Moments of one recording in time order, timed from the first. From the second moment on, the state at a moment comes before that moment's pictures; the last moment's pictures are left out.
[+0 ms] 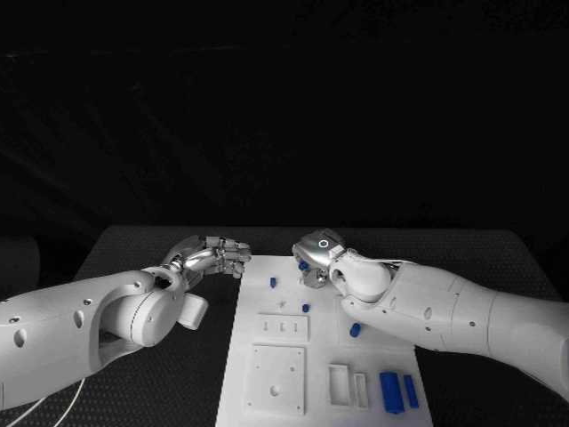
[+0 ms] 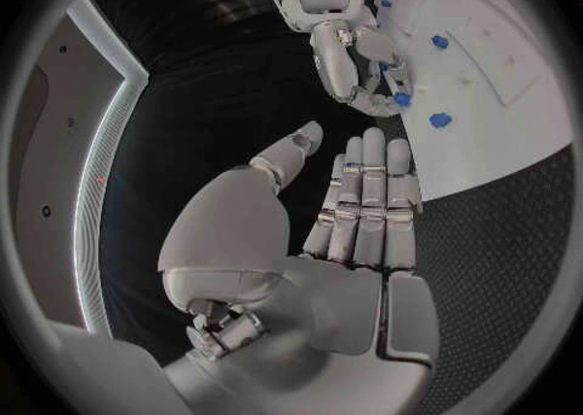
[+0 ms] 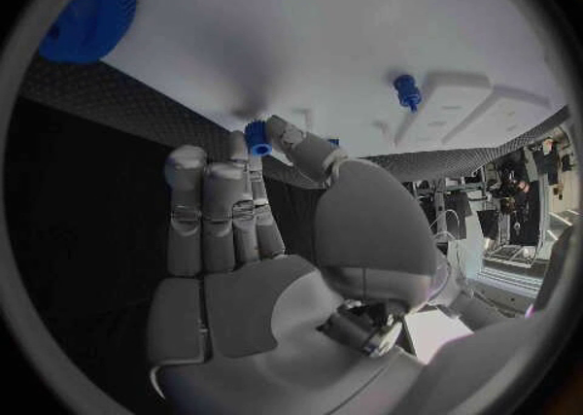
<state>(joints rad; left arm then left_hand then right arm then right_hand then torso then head) 1.31 -0.80 -0.20 1.49 -0.07 -0.34 0.24 1.13 -0.10 0.48 -0.27 0.12 0.82 0.17 0.34 0.45 1.19 0.11 0.11 0.13 1.03 0.06 0.55 0.59 0.04 0.87 -0.04 0.47 1.31 1.20 -0.42 -0.16 1.03 -1.98 -0.43 -0.25 1.12 -0.22 0.84 -0.25 0.05 0.97 0.13 0.37 0.46 1.27 0.07 0.06 0.11 1.30 -0.04 1.15 0.74 0.19 1.24 -0.03 0.91 1.31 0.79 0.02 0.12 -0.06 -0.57</state>
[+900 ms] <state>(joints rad) 1.31 -0.82 -0.20 1.47 -0.07 -0.34 0.23 1.13 -0.10 0.49 -0.28 0.12 0.82 0.17 0.34 0.45 1.19 0.11 0.10 0.13 1.03 0.06 0.55 0.60 0.05 0.87 -0.04 0.47 1.31 1.24 -0.70 -0.07 1.31 -1.87 -0.47 -0.23 1.09 -0.30 0.83 -0.25 0.05 0.89 0.16 0.34 0.44 1.17 0.10 0.11 0.09 1.31 0.00 1.14 0.70 0.18 1.23 -0.01 0.89 1.31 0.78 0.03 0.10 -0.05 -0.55</state>
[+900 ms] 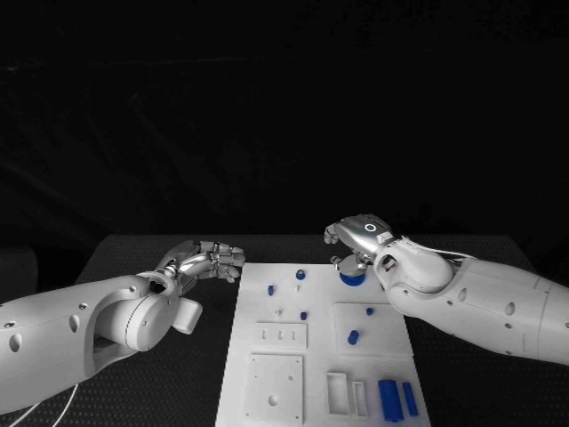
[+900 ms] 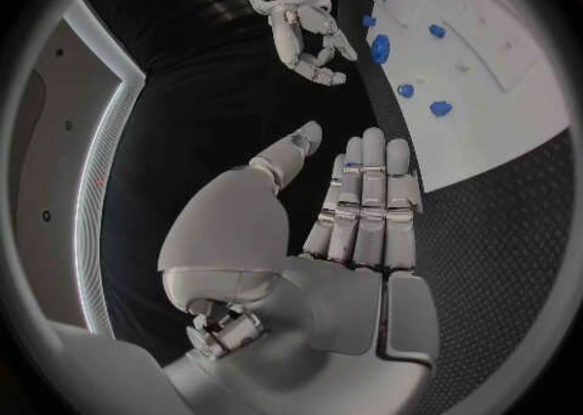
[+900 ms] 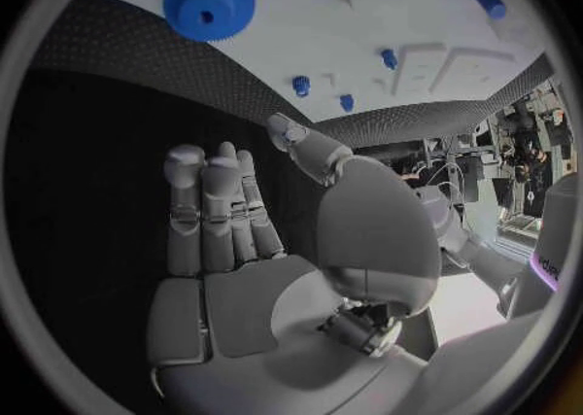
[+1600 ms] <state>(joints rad) 1.31 -0.81 -0.20 1.46 -0.07 -0.33 0.24 1.13 -0.10 0.49 -0.28 0.12 0.82 0.17 0.34 0.45 1.19 0.11 0.10 0.13 1.03 0.06 0.54 0.60 0.05 0.86 -0.04 0.47 1.31 1.24 -0.75 -0.07 1.24 -1.75 -0.34 -0.16 1.04 -0.30 0.67 -0.24 0.05 0.89 0.11 0.34 0.44 1.44 0.00 0.45 0.36 1.32 -0.11 1.19 0.71 0.23 1.26 -0.04 0.91 1.31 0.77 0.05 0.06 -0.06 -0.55</state>
